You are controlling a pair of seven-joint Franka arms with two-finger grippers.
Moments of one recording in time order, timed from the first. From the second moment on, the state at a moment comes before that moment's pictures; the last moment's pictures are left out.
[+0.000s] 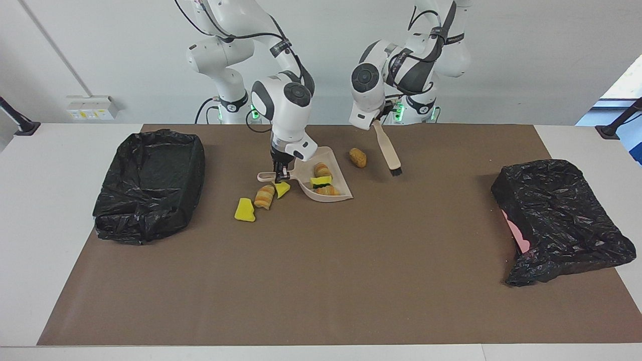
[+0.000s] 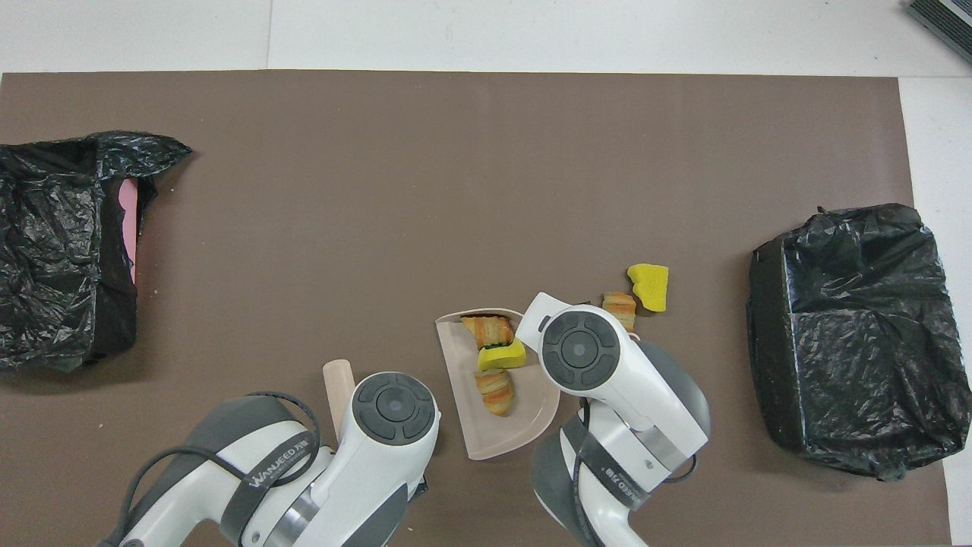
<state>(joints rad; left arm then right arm) -0.74 -0.13 -0.04 -2.27 -0.16 1.63 -0.98 0.56 0.09 -0.01 -2.16 -0.26 2.08 -1.07</state>
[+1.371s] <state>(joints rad) -0.96 -0.10 -0.04 -2.41 -0.45 2.23 -0.86 0.58 0.09 -0.01 -2.16 -0.26 2.03 -1.03</state>
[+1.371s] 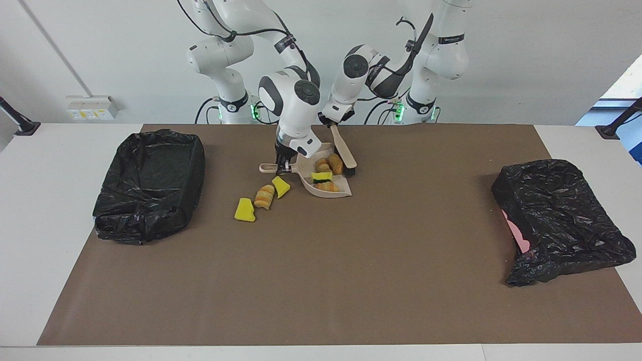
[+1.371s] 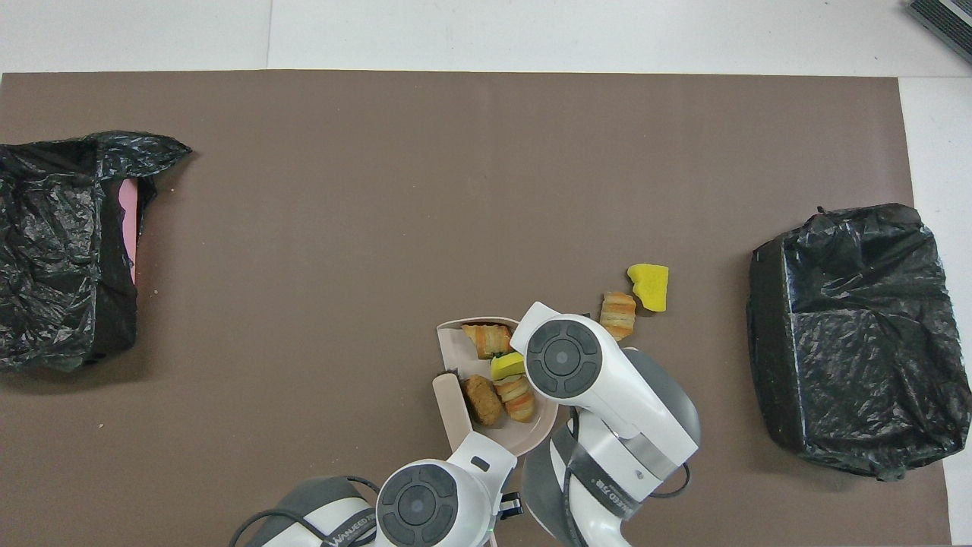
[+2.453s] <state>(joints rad) -0.87 -0.09 -0.01 -2.30 -0.23 1.89 -0.84 0.46 0.07 -0.02 -2.13 -0.21 2.03 -1.04</state>
